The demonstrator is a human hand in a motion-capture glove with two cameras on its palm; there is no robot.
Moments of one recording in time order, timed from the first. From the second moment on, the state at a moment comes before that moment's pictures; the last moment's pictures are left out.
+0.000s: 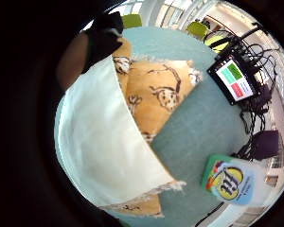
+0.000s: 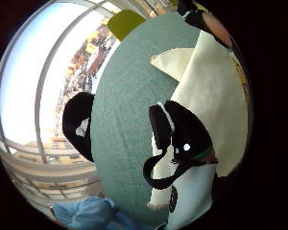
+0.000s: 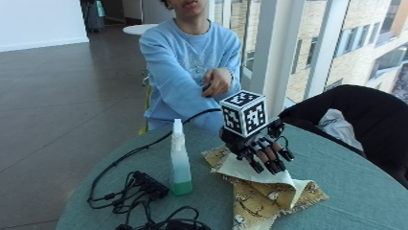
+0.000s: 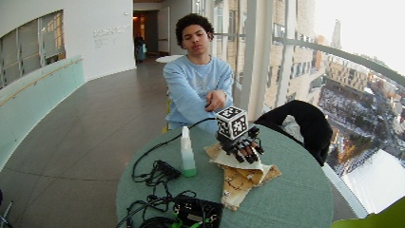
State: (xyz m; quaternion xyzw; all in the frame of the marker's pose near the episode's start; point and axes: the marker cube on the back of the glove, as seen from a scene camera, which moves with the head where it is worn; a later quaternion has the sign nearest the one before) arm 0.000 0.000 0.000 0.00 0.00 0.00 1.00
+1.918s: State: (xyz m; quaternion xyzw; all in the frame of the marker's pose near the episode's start) arm 0.087 0.252 -0.074 0.10 -0.11 -0.05 0.99
